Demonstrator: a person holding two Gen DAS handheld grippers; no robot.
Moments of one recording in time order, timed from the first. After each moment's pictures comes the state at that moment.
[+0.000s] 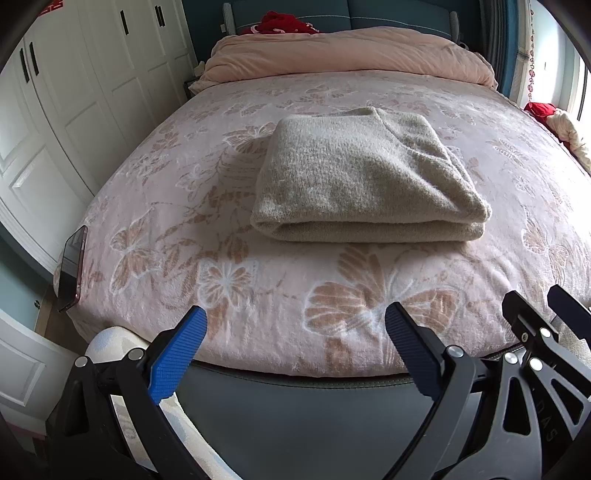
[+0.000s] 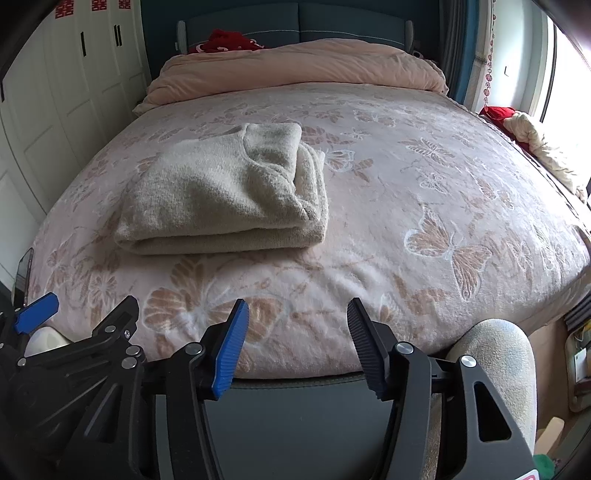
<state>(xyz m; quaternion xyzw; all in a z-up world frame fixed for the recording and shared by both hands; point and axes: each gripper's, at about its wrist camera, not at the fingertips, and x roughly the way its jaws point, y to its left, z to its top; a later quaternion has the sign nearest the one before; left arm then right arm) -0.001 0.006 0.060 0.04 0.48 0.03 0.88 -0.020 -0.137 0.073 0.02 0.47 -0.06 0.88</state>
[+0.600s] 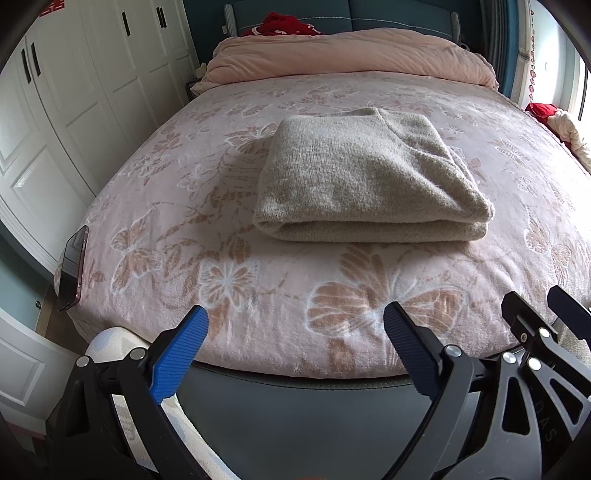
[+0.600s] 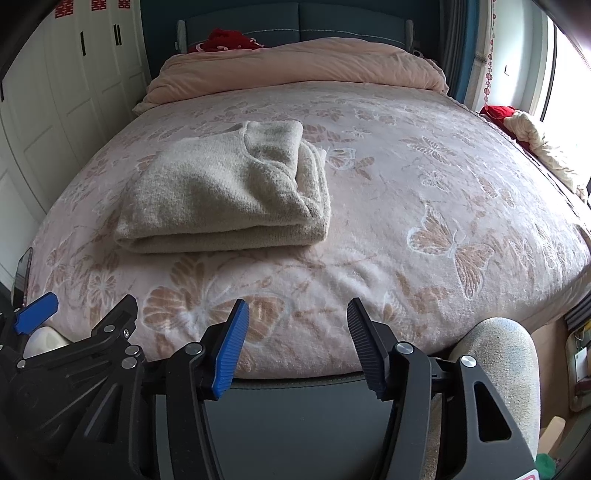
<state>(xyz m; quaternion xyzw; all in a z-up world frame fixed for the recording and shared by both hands) -0.002 0.007 0.058 0.04 0.47 0.04 0.88 -0.020 -0.134 0.070 0.02 0.47 -0.06 0.88</state>
